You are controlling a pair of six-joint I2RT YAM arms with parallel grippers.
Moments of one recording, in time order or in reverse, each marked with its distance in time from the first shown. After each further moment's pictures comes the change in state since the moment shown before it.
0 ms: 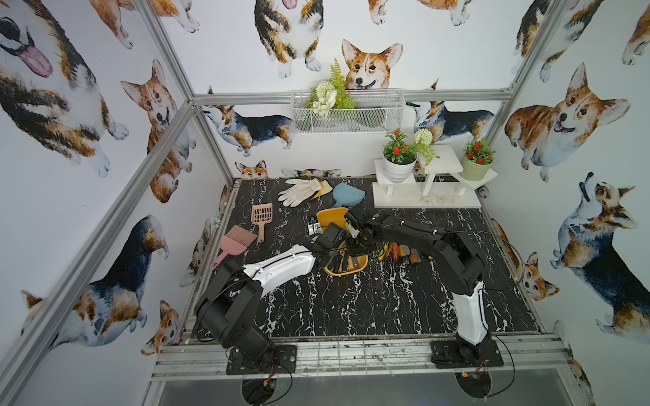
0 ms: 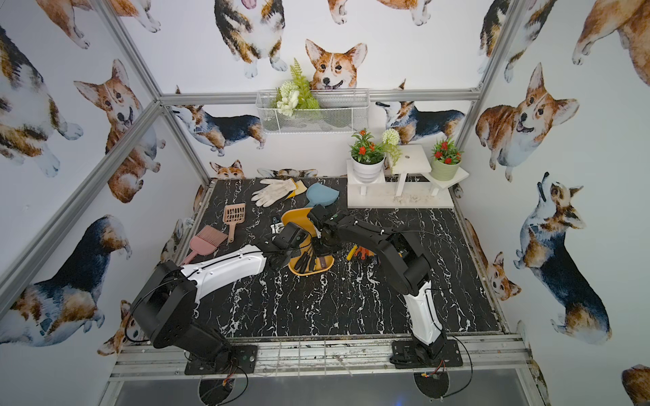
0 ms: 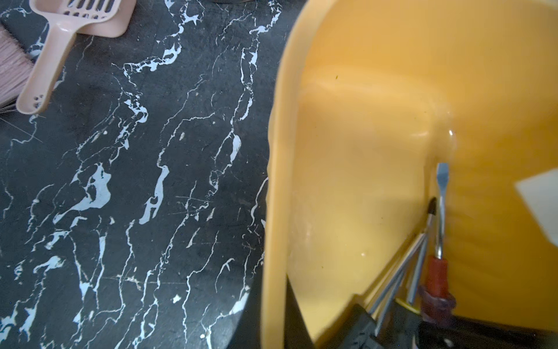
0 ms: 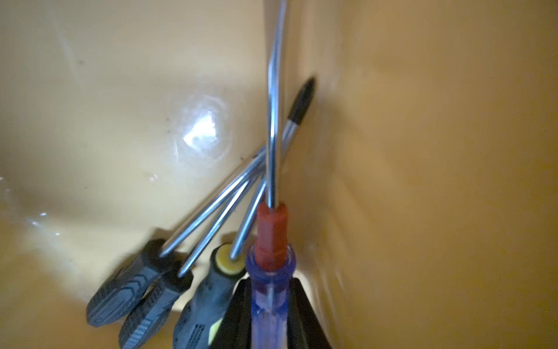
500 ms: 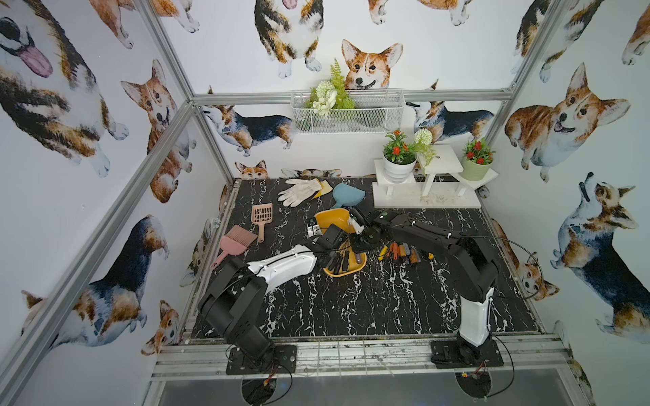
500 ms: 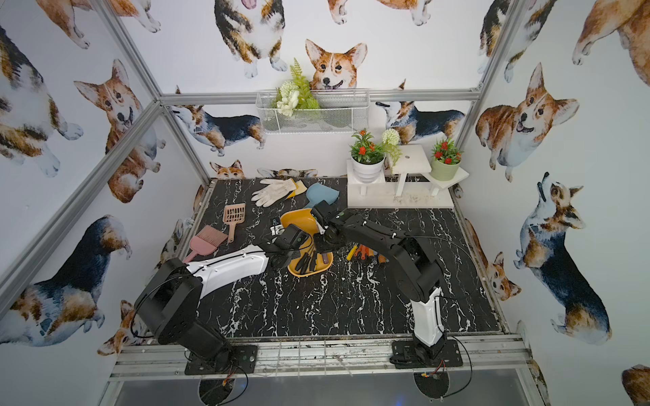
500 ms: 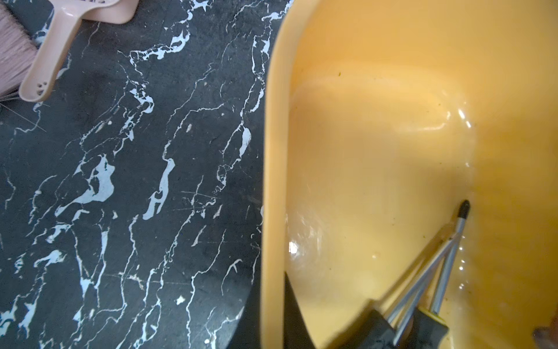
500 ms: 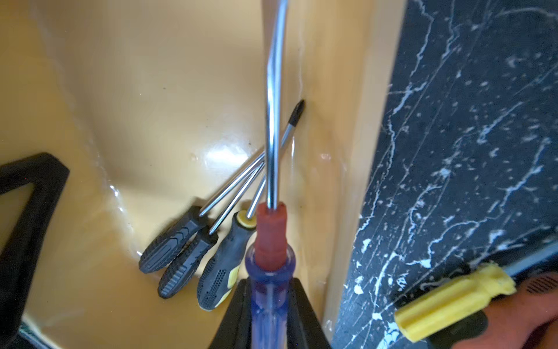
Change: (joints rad) left arm 0.001 0.033 -0.009 0.003 -0.014 -0.020; right arm -0.002 -0.102 -0.038 0.007 0.014 -0.019
